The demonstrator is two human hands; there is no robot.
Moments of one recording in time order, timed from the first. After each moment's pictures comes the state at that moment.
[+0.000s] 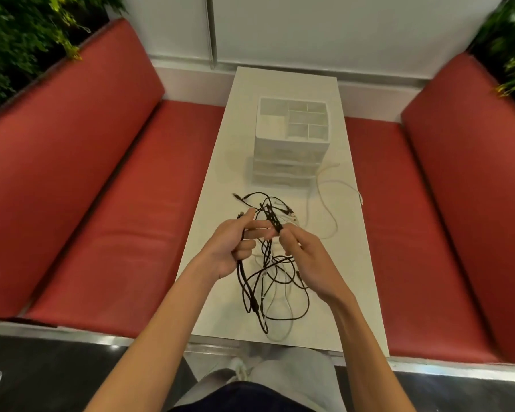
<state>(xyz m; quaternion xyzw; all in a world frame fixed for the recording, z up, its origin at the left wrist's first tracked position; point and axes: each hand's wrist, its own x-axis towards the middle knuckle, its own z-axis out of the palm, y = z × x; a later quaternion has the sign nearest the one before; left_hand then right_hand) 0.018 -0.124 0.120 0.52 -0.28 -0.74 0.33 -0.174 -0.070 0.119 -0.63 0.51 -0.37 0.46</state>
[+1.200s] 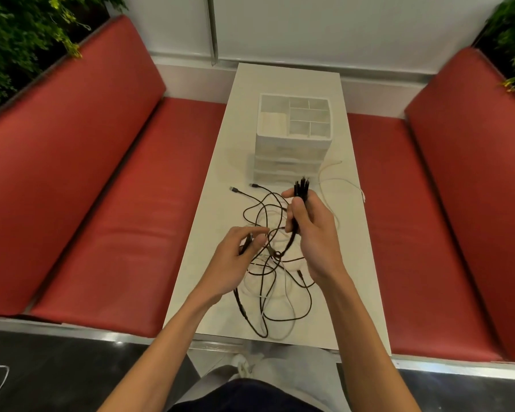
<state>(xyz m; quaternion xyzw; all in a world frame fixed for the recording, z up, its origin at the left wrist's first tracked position) 0.023 -0.081 0.098 0.54 -0.60 -0.49 0.34 -0.155 -0.091 0.155 -0.49 0.53 -0.52 0.47</state>
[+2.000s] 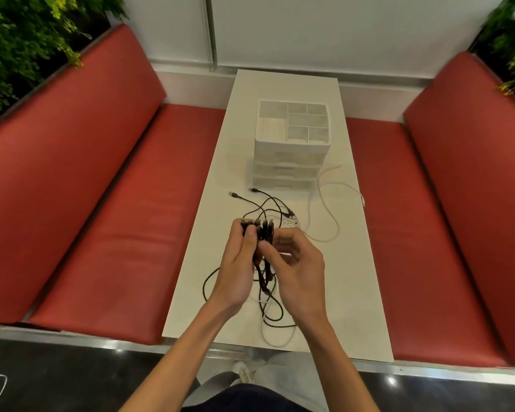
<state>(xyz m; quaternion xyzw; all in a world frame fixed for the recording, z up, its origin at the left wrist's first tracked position) -0.007 -0.063 0.131 0.44 -0.43 -0.59 0.52 -0.123 -0.040 0.144 -0.45 0.55 -0.54 0.44</state>
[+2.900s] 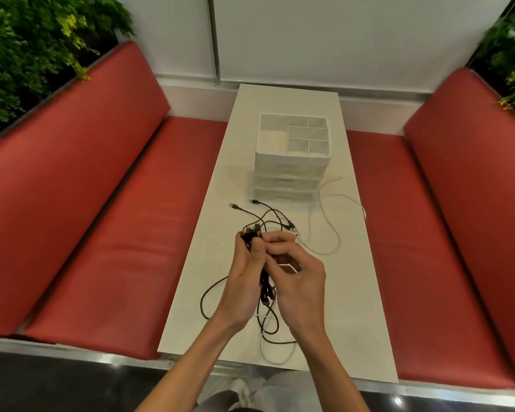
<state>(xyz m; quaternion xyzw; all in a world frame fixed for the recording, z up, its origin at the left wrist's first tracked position) -0.022 -0.060 0.140 0.41 -0.43 -0.61 0.52 -0.121 -0.045 0.146 -0.41 0.52 -0.59 0.46</state>
